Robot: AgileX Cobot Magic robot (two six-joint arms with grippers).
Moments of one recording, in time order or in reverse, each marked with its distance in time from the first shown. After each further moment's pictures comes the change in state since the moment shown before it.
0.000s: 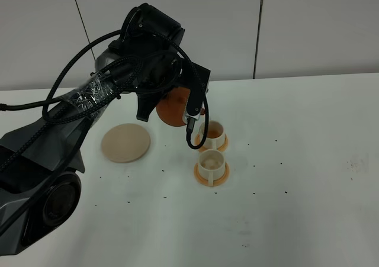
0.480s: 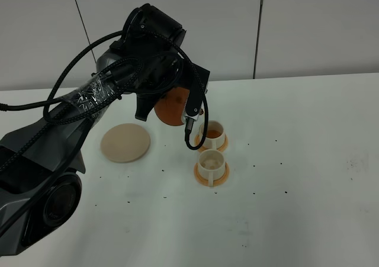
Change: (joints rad) left arm -0.004 0.000 0.001 0.025 0.003 0.000; right arm 0.000 0.000 0.000 0.000 0.000 0.000
